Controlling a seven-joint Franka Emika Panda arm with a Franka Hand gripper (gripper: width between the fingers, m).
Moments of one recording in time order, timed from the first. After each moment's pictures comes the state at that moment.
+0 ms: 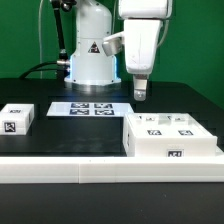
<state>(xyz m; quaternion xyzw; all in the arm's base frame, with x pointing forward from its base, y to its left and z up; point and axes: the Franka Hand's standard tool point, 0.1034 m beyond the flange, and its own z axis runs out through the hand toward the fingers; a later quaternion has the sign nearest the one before) 0.532 0.052 0.095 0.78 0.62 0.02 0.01</state>
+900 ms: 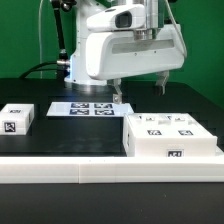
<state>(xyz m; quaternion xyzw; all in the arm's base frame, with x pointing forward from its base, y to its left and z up) 0.509 0.055 0.079 0.97 0.25 0.04 -0.03</state>
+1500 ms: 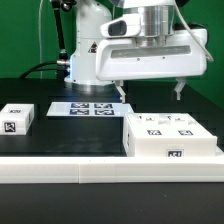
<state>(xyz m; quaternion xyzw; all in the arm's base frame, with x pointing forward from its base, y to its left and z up) 0.482 0.088 0.064 1.00 -0.06 0.01 -0.04</state>
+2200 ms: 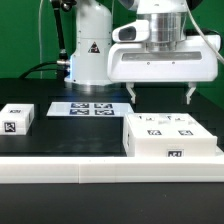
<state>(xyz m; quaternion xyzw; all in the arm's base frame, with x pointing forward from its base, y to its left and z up) 0.472 0.109 0.059 0.99 -0.10 0.00 -0.03</state>
